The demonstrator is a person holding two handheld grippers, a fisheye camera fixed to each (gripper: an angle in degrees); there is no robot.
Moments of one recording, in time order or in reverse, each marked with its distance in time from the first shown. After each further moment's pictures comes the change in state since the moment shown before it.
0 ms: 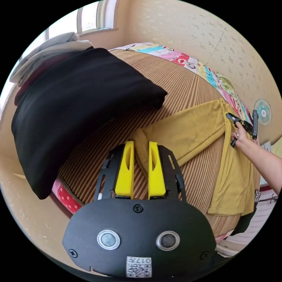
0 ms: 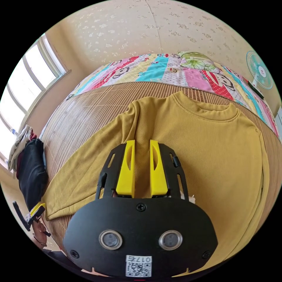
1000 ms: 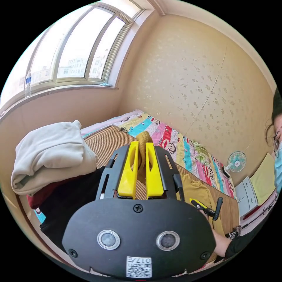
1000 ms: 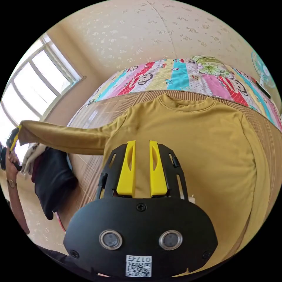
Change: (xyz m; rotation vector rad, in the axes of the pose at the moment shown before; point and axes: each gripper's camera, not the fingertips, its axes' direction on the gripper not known) left arm -0.057 -0.148 -0.244 0.614 0.119 -0.072; right arm -0.061 0.020 -0.088 0.001 -0.037 -0.042
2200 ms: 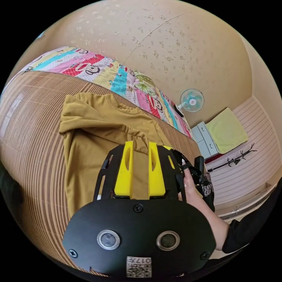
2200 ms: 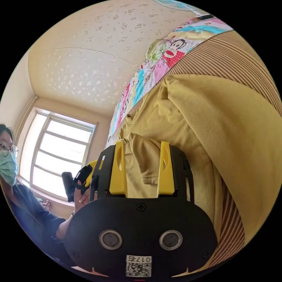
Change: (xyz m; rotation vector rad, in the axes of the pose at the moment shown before) left arm 0.272 0.185 0.198 -0.560 0.423 0.243; right arm 0.290 0.000 -0.112 0.142 -0.510 0.533
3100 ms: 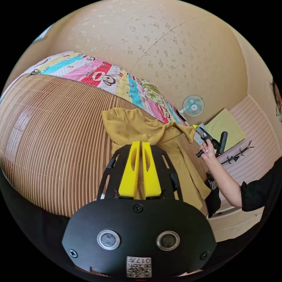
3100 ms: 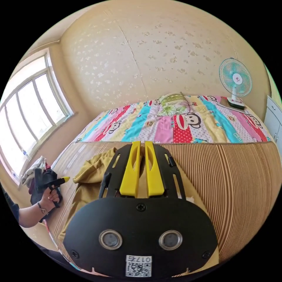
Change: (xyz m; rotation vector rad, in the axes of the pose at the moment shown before) left arm -0.120 -0.056 -0.042 0.001 0.083 0.015; right arm -0.157 -0.145 0.079 0.239 0.467 -0.476
